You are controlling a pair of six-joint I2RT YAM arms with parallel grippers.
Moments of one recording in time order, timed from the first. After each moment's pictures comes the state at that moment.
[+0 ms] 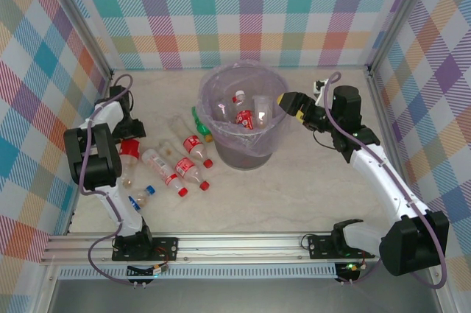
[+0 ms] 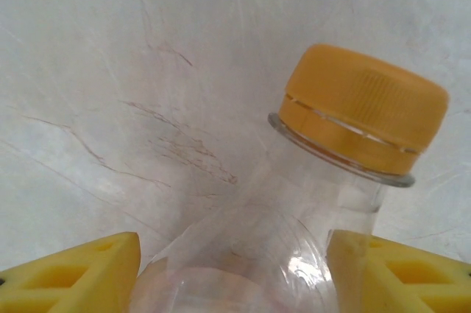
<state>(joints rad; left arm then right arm) 0.21 1.91 1.39 -0.82 -0.16 -0.13 0.23 1.17 0.97 -0.18 -0.58 0.79</state>
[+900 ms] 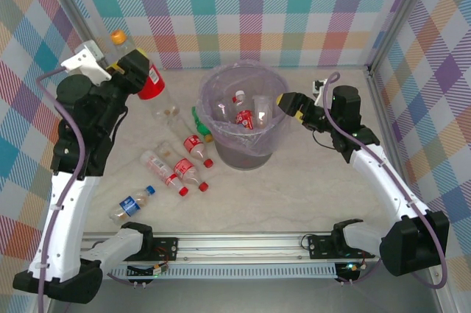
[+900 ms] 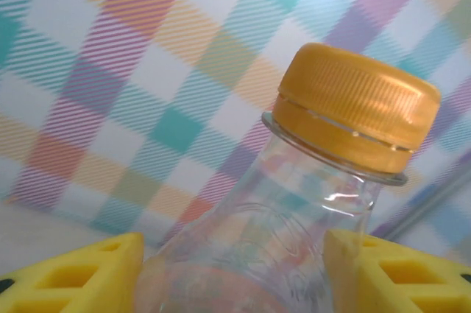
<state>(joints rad) -0.24 1.01 1.44 -0.34 -0.03 -0.65 0.24 1.17 0.97 -0.18 -0.58 0.78</state>
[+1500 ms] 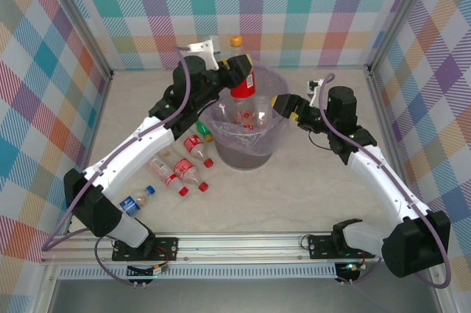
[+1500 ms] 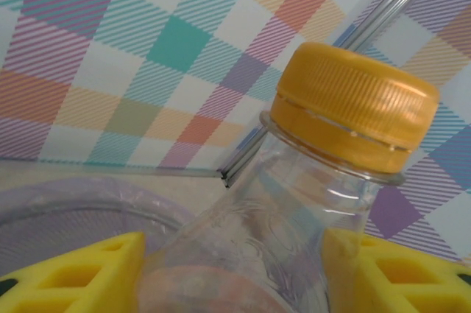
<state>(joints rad) -0.65 1.52 1.50 -0.03 -0.01 -0.65 0.29 1.16 0.97 -0.15 -0.58 0.78</state>
